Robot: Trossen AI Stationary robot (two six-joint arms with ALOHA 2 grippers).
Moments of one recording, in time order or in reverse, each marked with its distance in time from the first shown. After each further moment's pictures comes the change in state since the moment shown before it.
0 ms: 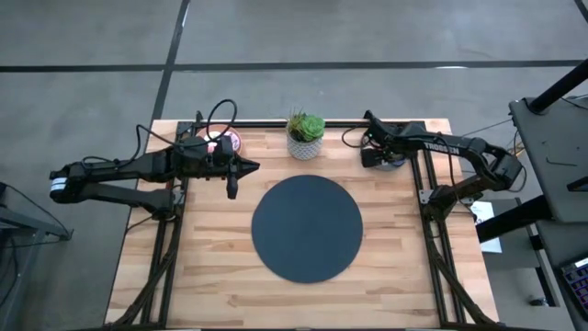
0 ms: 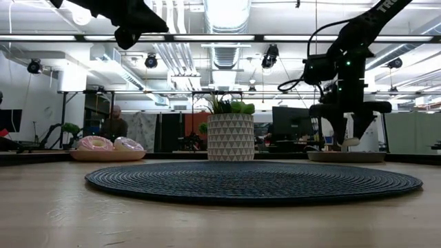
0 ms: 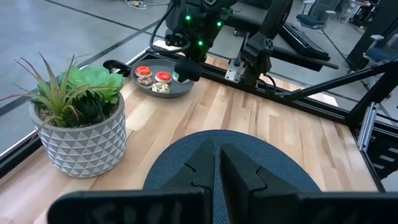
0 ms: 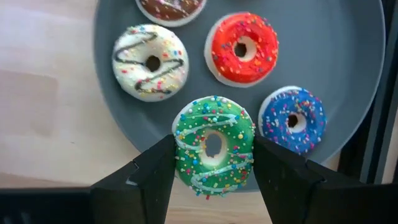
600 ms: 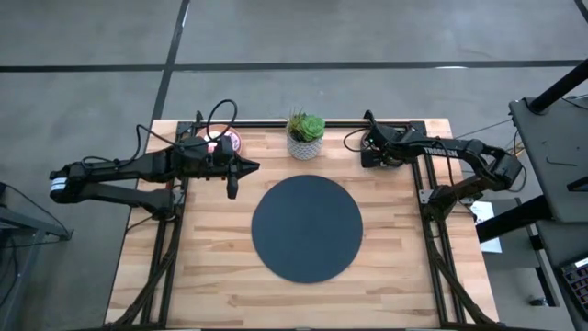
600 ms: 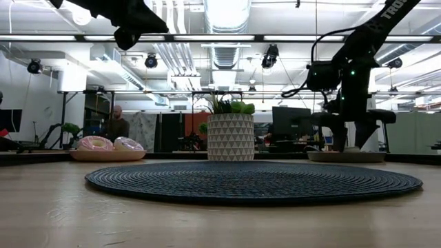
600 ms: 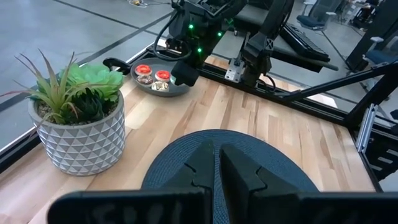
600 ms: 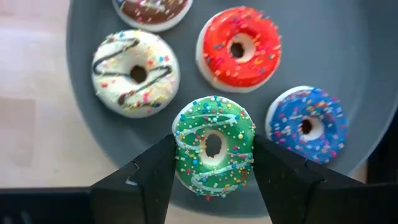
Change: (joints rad) left arm 0.000 0.000 -0.002 0.000 0.000 -0.012; right arm 0.005 0.000 -0.107 0.159 0.044 0.076
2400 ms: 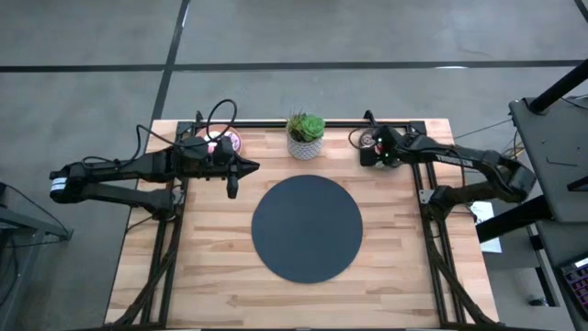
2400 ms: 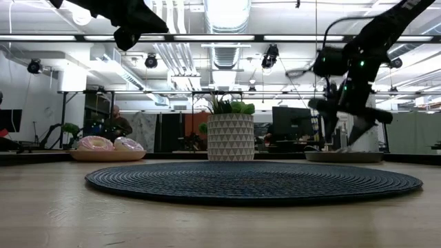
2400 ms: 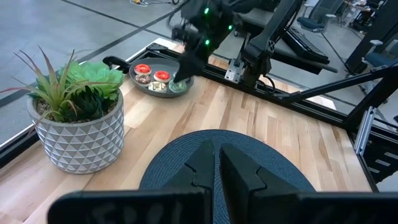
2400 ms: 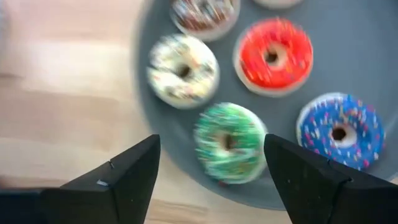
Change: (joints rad) left arm 0.000 0.000 0.000 0.000 0.000 -0.019; right arm 0.010 -0.152 -0.073 0.122 -0.104 -0.001
